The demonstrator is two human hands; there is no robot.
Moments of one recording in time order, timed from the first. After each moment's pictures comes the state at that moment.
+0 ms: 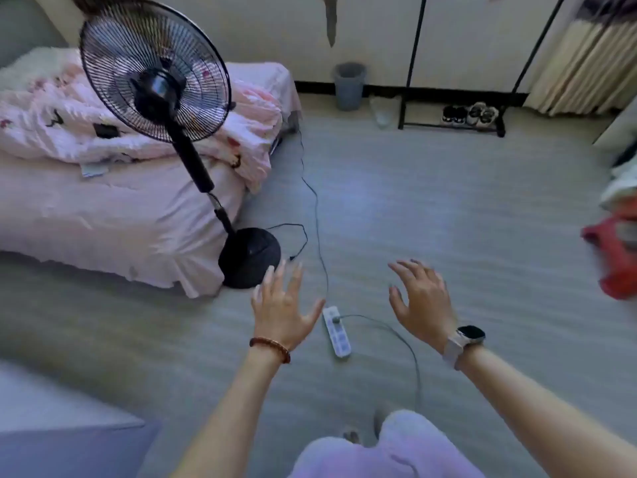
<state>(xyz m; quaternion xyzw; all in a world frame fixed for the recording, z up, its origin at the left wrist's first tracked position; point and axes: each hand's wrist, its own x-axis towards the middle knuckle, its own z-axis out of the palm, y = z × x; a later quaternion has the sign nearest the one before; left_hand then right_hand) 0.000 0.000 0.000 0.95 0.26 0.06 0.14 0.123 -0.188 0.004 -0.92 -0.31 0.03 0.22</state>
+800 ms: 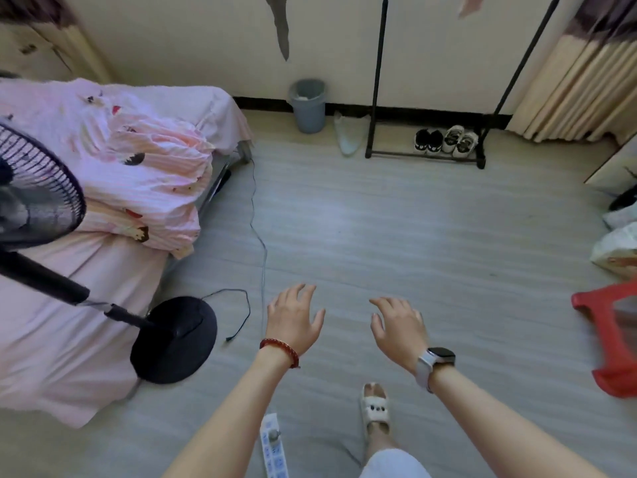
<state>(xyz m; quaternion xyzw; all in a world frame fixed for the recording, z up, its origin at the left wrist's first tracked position) 0.518 0.013 -0.038 0.95 0.23 -0.06 0.20 0.602 -0.158 -0.053 -0.93 -0.27 0.18 0.20</state>
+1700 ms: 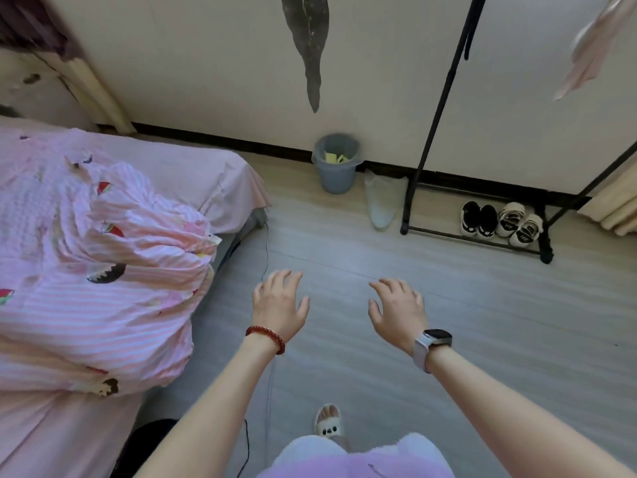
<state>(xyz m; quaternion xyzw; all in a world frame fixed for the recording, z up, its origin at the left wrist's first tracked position) 0.938 0.382 -0.024 0.95 0.26 0.03 0.15 1.048 0.205 -0.026 -0.92 -0.31 0.16 0.16</state>
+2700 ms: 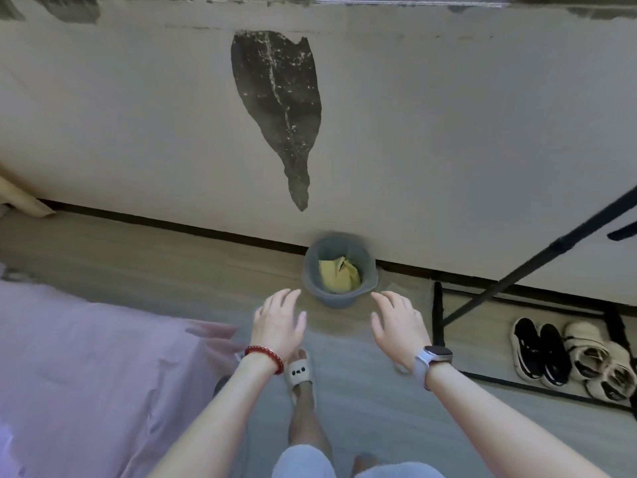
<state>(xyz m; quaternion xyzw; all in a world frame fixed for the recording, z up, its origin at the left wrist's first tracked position) 1.572 0.827 -0.072 0.94 0.26 -0.08 0.22 1.671 0.641 -0.082 -0.94 -0.26 0.19 0.16</state>
